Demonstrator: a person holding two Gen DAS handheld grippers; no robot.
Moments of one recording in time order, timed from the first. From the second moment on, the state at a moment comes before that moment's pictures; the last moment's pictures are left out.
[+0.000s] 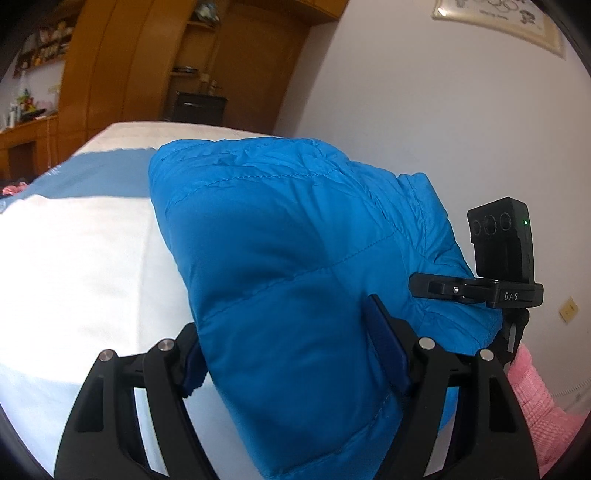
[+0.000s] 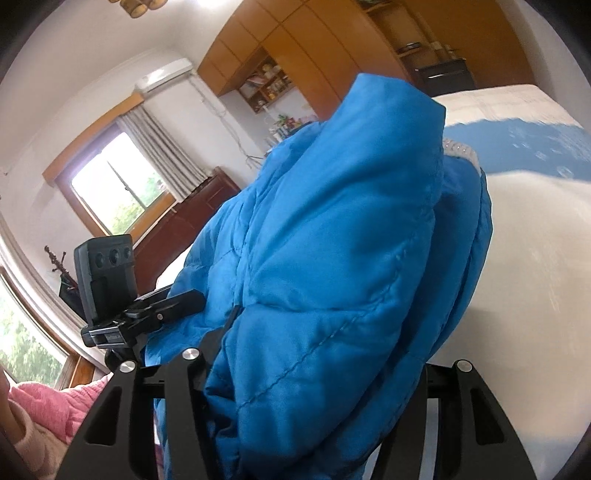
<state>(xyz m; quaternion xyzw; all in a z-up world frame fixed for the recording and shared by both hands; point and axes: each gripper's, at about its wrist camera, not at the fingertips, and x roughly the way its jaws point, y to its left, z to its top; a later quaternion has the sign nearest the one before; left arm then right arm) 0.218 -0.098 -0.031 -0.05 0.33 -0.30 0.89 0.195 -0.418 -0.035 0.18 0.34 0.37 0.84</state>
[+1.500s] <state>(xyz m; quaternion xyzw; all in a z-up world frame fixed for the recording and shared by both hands) 0.213 -0.038 -0.021 -0.01 0.37 -0.07 0.92 0.194 -0.345 -0.038 0.12 0.41 0.21 0.88</state>
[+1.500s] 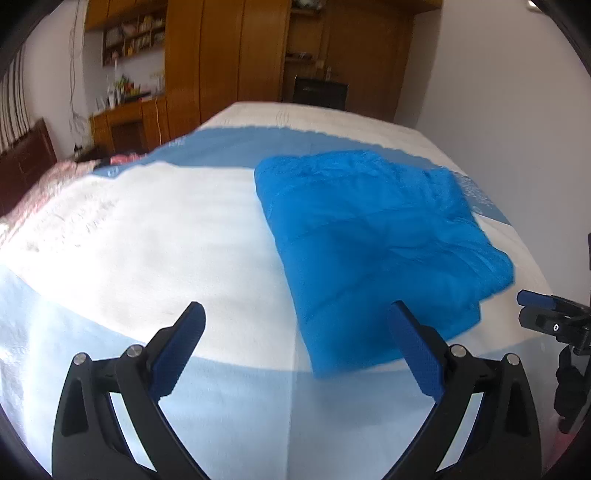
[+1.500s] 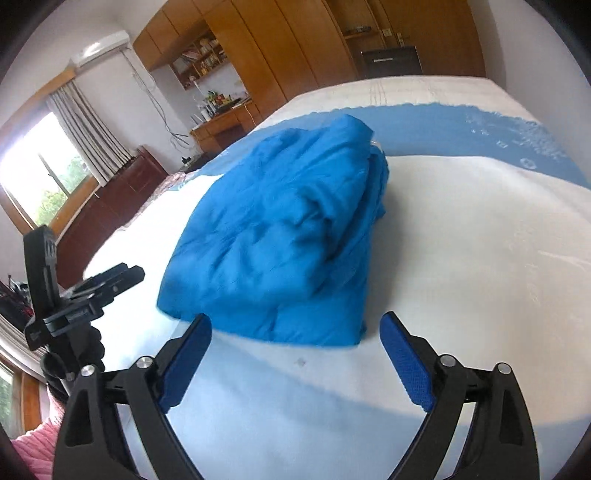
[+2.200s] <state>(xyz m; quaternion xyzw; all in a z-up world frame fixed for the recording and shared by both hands) 0.122 -0.044 0.008 0.01 0.33 -0.06 0.94 0.104 -0.327 -0.017 0.07 0.38 0.13 0.91</state>
